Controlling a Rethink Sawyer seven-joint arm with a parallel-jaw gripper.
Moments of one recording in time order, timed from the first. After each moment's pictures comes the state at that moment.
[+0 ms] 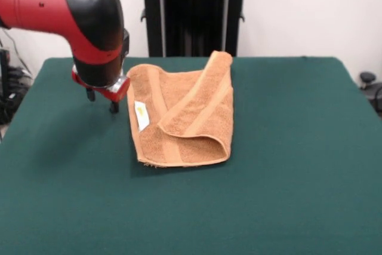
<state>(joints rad) -0.61 -0.39 0.21 1.45 -0.64 0.92 2.18</state>
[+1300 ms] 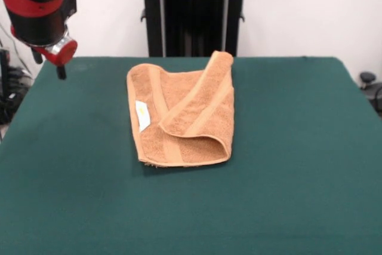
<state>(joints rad) -0.68 -0.56 0.21 1.41 -0.64 1.10 2.15</state>
